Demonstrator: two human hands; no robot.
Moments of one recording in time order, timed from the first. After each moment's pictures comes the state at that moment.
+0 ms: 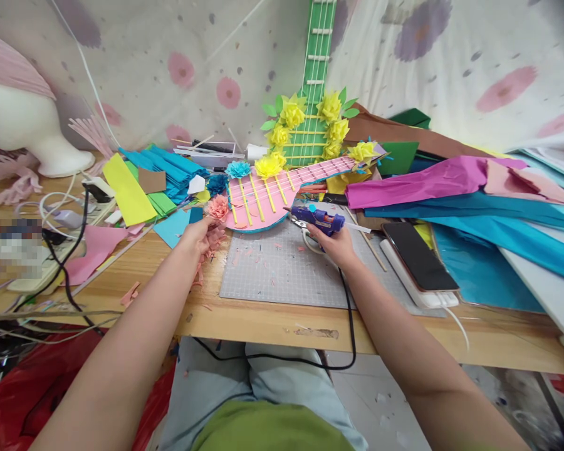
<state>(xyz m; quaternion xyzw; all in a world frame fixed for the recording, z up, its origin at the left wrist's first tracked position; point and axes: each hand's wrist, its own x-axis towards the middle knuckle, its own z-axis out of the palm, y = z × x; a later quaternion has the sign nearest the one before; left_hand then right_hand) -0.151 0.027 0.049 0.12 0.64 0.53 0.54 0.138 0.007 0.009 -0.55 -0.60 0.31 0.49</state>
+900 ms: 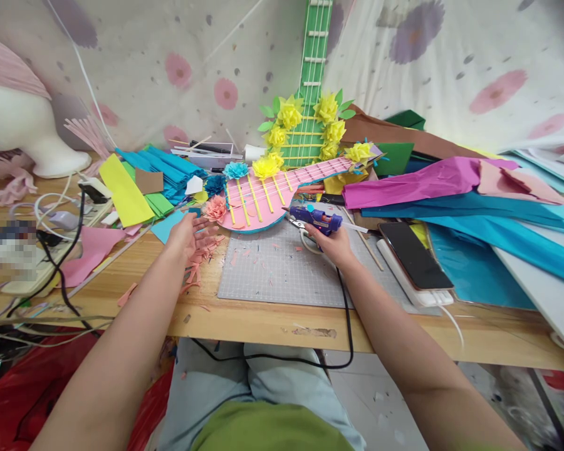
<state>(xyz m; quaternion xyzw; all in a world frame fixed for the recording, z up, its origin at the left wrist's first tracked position) -0.163 0.009 0.064 0.18 0.63 0.52 0.54 0.141 0.011 0.004 -0.54 -0.60 0.32 0.50</state>
